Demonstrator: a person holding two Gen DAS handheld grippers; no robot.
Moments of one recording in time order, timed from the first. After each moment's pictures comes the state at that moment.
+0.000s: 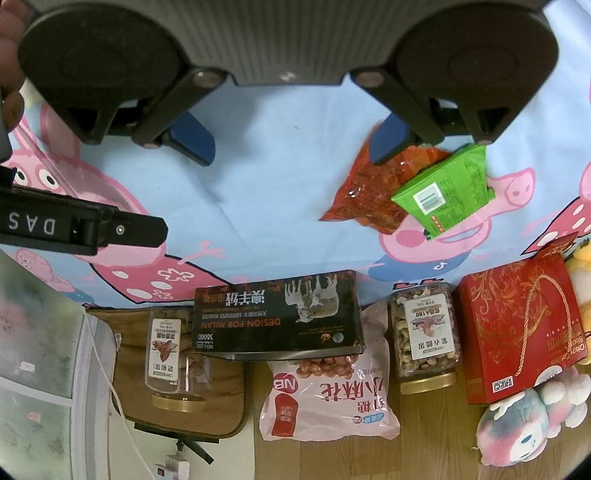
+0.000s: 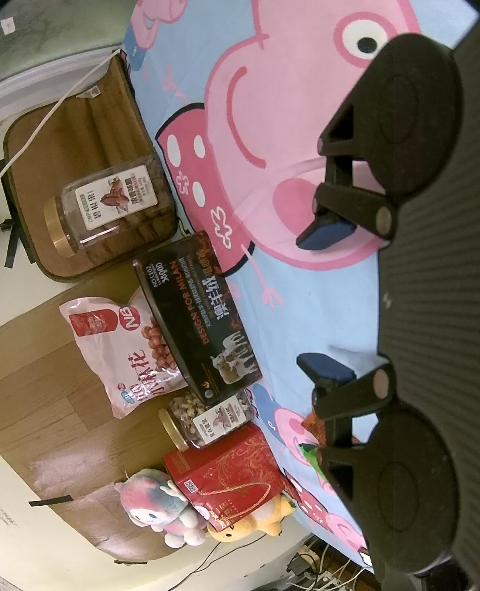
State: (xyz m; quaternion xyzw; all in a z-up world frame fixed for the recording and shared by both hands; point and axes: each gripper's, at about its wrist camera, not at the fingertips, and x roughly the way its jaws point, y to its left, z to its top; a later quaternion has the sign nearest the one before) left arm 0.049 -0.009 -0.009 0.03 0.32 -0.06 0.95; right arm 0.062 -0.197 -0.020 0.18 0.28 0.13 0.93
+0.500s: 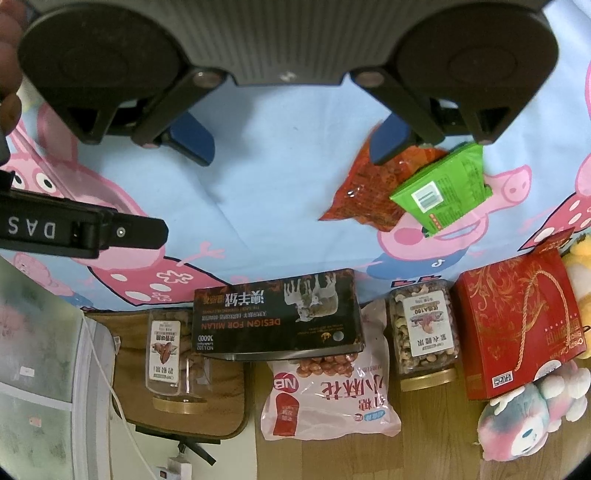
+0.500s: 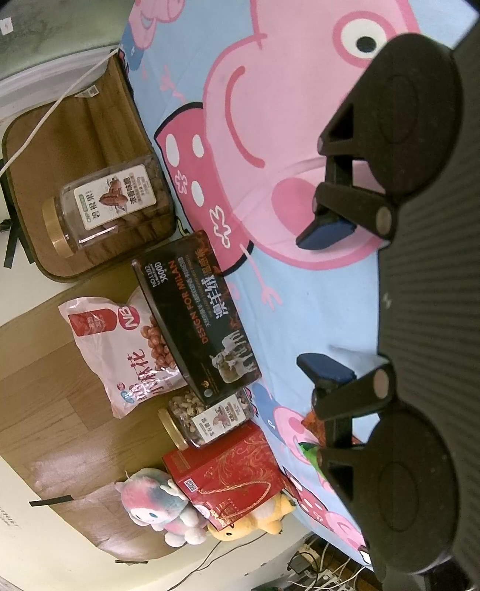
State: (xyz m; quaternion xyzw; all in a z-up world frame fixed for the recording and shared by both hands) left arm 0.049 -0.009 -0.008 0.03 0.32 -0.06 0.95; right arm 0.062 -0.197 -0.019 0.18 0.28 0.13 0.93
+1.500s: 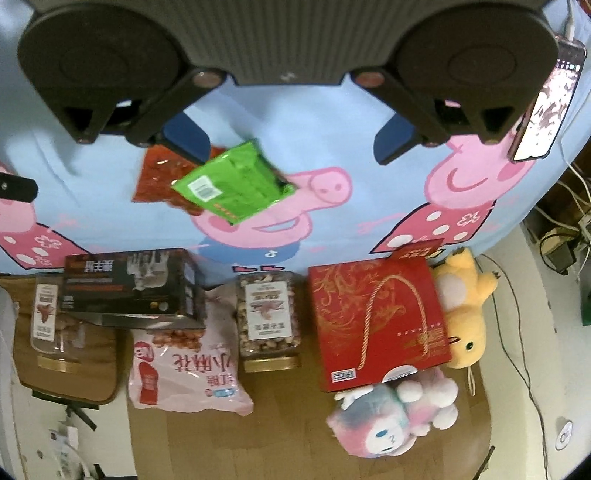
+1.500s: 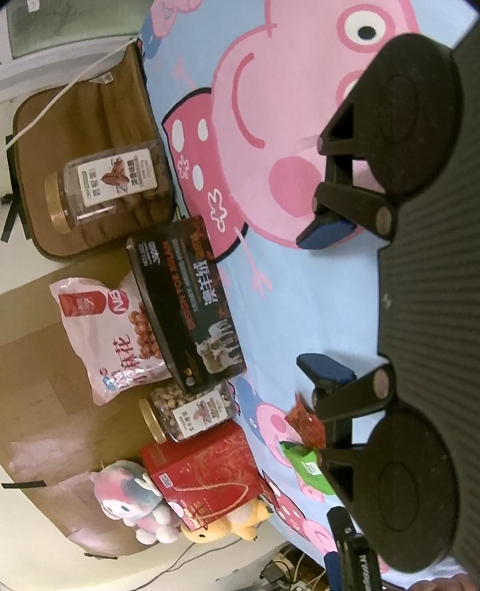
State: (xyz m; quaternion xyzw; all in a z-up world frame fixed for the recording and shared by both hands) left arm 0.023 0.086 0.021 0.03 0.29 0.10 0.95; right arm 0.061 -0.175 -0.015 0.14 0.29 0.14 0.94
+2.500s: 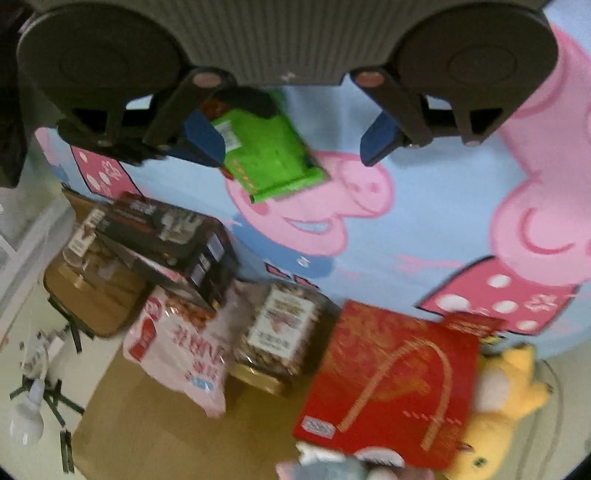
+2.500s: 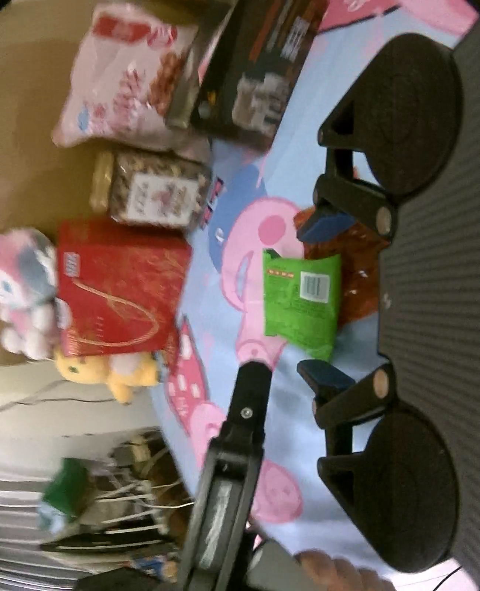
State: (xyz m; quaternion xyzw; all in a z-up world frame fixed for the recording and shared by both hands) left arm 0.076 0.170 0.021 -0.19 0.35 -0.05 0.92; right arm 0.110 -0.012 -0.008 -0.10 0.32 0.38 0.86
